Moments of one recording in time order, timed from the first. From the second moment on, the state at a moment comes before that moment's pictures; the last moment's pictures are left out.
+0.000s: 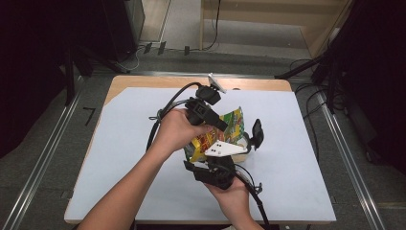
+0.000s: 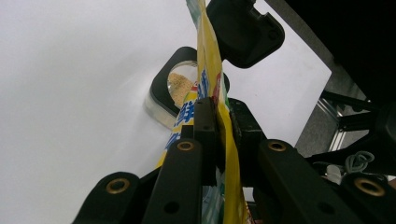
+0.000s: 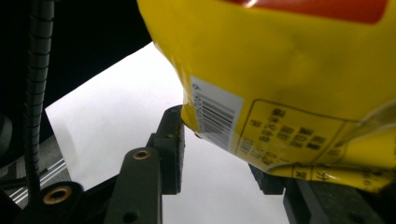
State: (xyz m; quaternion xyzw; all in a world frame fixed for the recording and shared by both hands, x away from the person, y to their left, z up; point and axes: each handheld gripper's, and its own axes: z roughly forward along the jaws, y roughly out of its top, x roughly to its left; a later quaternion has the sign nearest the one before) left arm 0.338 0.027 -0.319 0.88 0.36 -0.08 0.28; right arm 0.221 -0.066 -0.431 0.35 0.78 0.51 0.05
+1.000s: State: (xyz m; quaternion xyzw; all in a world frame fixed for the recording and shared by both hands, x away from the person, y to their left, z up) left arm 0.340 0.032 -0.320 0.88 0.37 -0.07 0.30; right arm 0.225 -0.073 -0.426 0.36 0.77 0.53 0.05
